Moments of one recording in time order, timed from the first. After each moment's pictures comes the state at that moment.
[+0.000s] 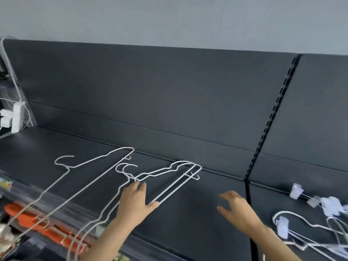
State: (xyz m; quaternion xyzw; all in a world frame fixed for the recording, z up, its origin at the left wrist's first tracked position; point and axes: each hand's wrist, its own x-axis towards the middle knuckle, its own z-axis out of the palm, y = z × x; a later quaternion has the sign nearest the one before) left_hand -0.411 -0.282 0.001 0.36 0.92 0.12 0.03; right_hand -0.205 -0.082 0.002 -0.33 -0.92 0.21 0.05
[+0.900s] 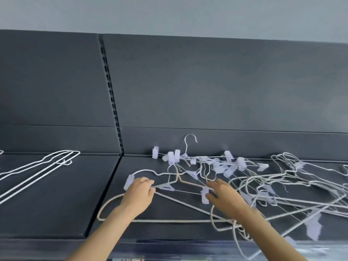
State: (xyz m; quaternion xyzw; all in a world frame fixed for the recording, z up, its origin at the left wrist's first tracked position) left_hand -0.066 -0.059 -0.013 0.56 0.80 0.17 0.09; right_hand 0.172 0.044 0.008 -0.44 -0.88 0.16 0.05
